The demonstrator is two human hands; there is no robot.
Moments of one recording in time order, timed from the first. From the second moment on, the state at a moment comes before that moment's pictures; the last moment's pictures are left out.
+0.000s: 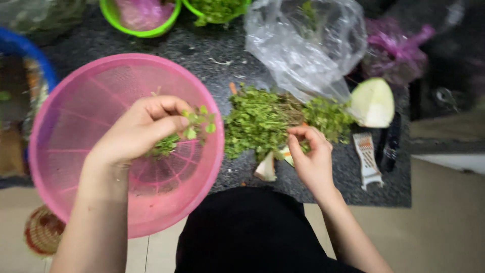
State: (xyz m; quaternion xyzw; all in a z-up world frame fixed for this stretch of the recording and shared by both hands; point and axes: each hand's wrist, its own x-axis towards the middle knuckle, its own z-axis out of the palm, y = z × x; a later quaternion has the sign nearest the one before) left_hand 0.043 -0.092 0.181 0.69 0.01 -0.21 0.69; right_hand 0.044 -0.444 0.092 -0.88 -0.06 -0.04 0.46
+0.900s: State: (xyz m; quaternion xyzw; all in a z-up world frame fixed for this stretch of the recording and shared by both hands) left_hand 0.044 -0.231 0.096 0.94 -0.13 -0.21 0.22; right_hand 0.047 -0.487 0.054 -0.88 0.05 -0.02 0.46
